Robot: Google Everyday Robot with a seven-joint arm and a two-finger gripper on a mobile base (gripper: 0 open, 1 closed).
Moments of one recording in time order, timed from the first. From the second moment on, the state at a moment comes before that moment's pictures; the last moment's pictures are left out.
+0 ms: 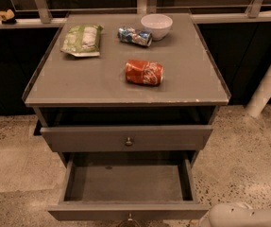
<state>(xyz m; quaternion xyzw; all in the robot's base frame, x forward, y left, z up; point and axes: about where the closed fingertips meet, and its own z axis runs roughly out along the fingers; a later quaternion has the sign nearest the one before) 0.268 -0.208 0.360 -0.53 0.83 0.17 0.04</state>
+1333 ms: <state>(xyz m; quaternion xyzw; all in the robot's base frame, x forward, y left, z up) 0.417 -0.211 0.378 -0.42 0.89 0.12 0.16</state>
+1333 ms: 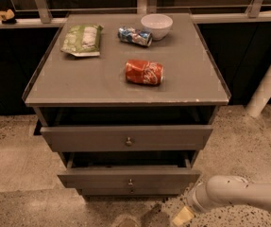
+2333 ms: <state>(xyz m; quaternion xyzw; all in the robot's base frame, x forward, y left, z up) 0.448 -0.197 0.393 -0.45 0.87 0.11 0.16</state>
